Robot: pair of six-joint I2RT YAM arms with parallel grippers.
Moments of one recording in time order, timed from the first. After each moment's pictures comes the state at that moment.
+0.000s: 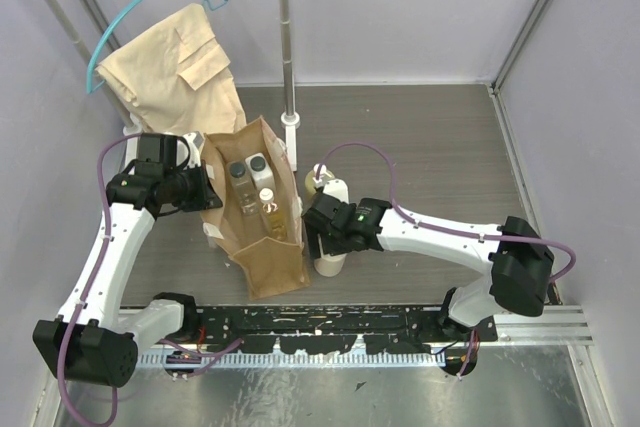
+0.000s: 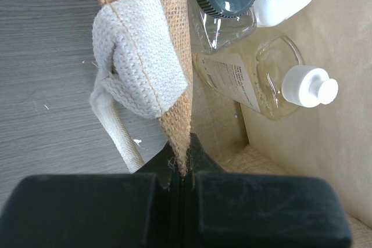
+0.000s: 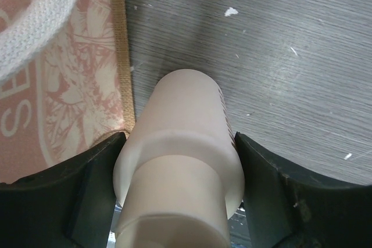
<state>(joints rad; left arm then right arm) -0.13 1.07 1.06 -0.94 0.27 -0.25 1.08 1.47 1.07 -0.72 0.27 0.79</state>
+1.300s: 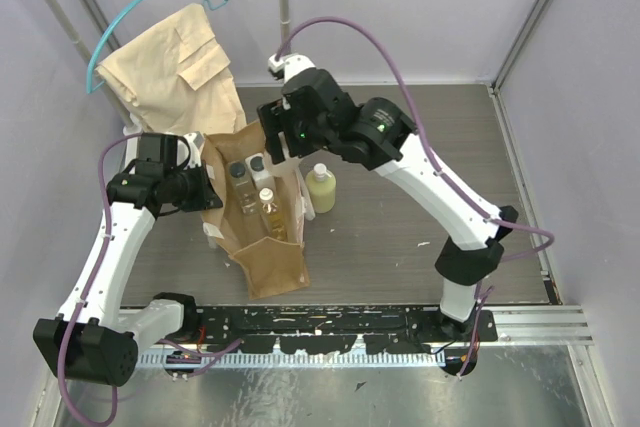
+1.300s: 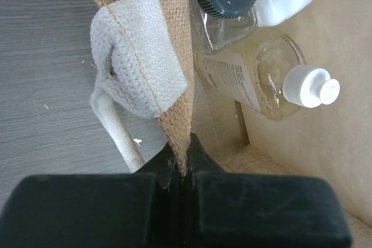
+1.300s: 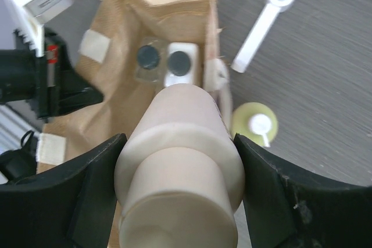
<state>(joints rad) -0.13 1.08 1.06 -0.94 0.27 -0.25 0.99 1.78 2.33 -1.13 0.29 0.35</state>
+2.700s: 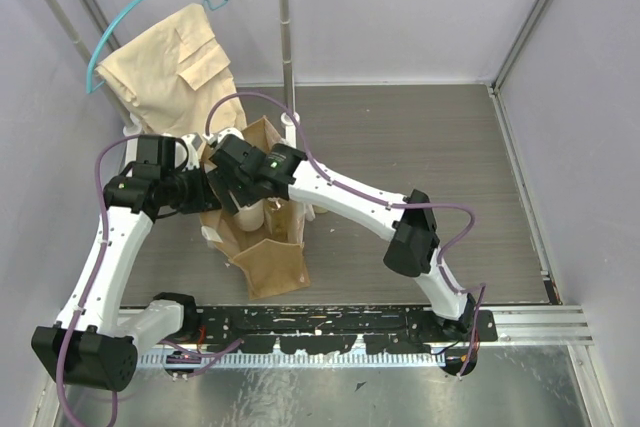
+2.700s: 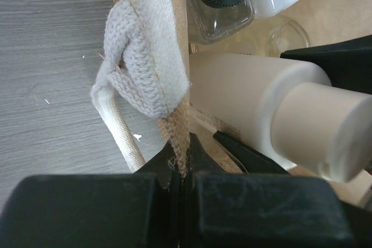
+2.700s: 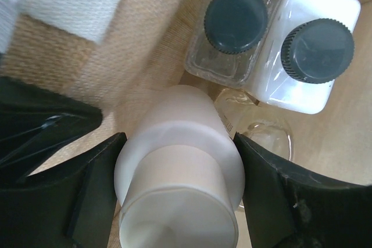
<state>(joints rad) -0.13 1.05 1.07 -0.97 0.27 -0.25 1.11 2.13 2.21 -0.94 0.21 0.38</state>
